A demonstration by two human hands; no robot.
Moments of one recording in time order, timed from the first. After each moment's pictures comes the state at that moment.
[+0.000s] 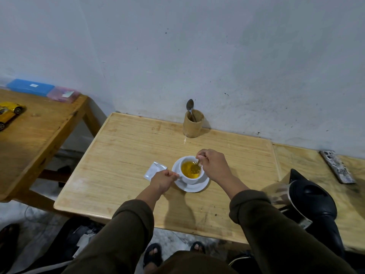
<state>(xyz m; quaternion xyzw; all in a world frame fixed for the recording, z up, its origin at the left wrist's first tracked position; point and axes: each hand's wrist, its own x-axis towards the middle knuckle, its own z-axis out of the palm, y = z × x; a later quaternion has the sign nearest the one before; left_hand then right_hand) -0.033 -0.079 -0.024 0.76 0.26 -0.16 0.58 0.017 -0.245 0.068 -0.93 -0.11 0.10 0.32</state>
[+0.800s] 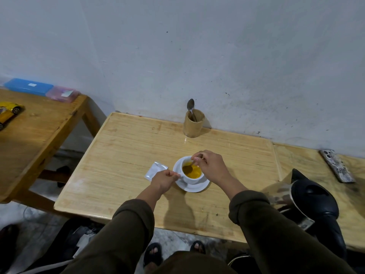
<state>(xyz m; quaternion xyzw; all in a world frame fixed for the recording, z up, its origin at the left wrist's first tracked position) -0.033 -0.077 -0.020 0.76 0.25 -0.17 0.58 0.011 -0.237 0.069 -0.91 -0.12 0.12 0.38</state>
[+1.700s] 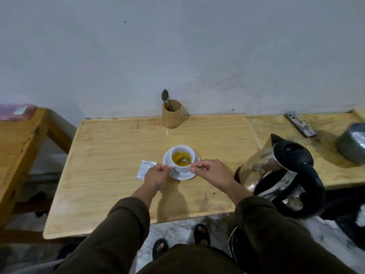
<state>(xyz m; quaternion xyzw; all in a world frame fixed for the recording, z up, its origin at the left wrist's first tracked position) -0.033 -0.070 -0.029 0.79 0.21 -0.19 0.55 -0.058 -0.261 0.058 -0.87 0.05 0.16 0.47</state>
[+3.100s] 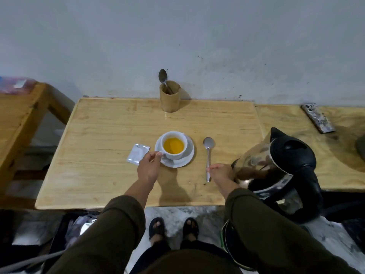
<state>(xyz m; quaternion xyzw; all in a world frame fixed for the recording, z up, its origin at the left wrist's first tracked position) -0.055 -0.111 -0.022 0.75 0.33 -0.05 0.58 -0.043 -0.314 -0.020 -0.78 0.40 0.18 0.44</state>
